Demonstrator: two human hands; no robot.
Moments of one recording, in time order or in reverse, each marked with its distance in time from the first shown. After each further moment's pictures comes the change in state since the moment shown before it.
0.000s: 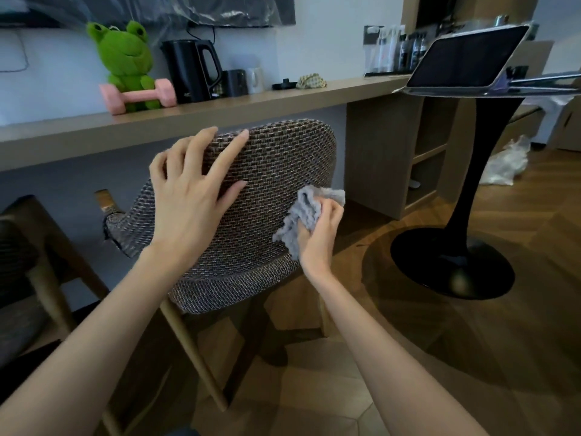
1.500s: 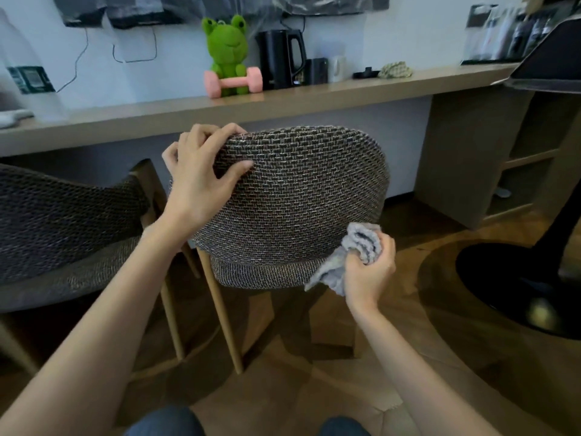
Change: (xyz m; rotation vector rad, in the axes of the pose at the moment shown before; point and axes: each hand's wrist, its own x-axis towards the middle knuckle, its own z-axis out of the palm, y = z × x) left_hand -0.025 -0.033 -0.083 -0.297 -0.086 -0.339; right_hand -0.073 -0.020 -0.034 0.137 0.094 0.071
